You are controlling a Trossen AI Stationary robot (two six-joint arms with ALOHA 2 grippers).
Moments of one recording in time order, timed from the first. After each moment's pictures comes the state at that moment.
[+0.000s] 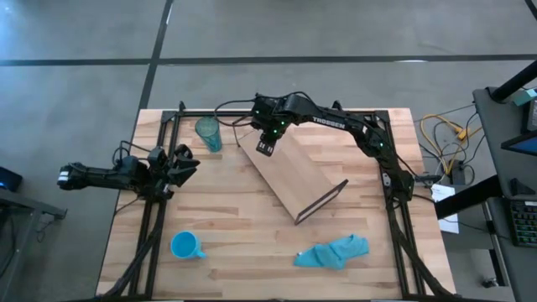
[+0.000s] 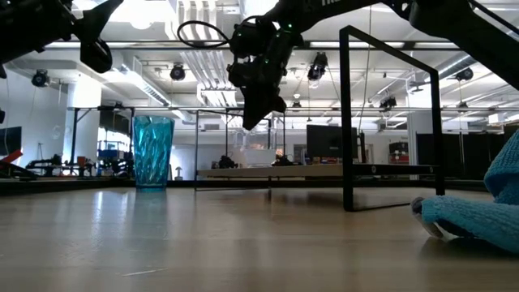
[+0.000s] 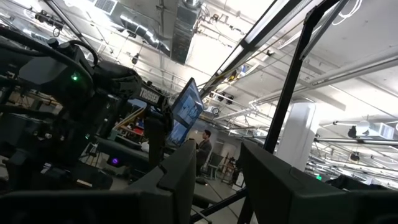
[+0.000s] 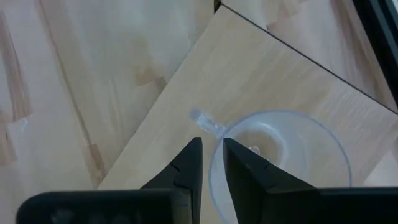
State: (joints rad) left arm -0.07 0.21 0.04 0.62 -0.09 -0.39; right arm -0.35 2.25 2.18 -1.09 -0.13 0.02
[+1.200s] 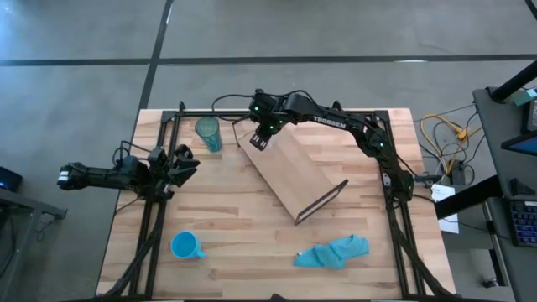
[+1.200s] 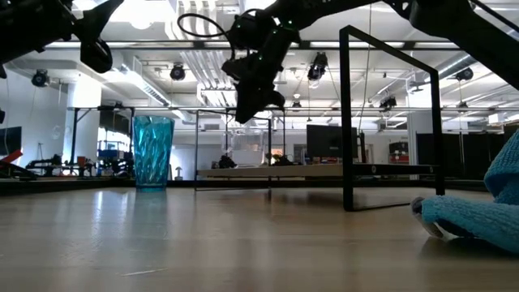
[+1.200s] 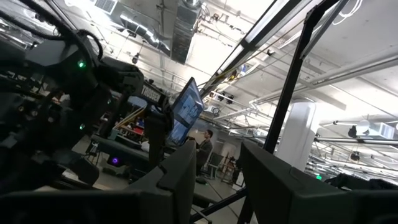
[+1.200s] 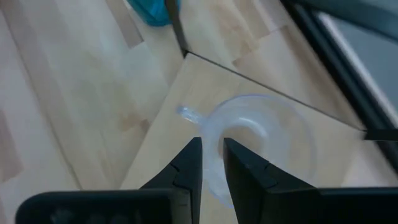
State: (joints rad) left arm -0.07 0.21 0.04 0.62 -0.09 -0.39; right arm -0.35 2.25 2.22 -1.03 -0.02 0.15
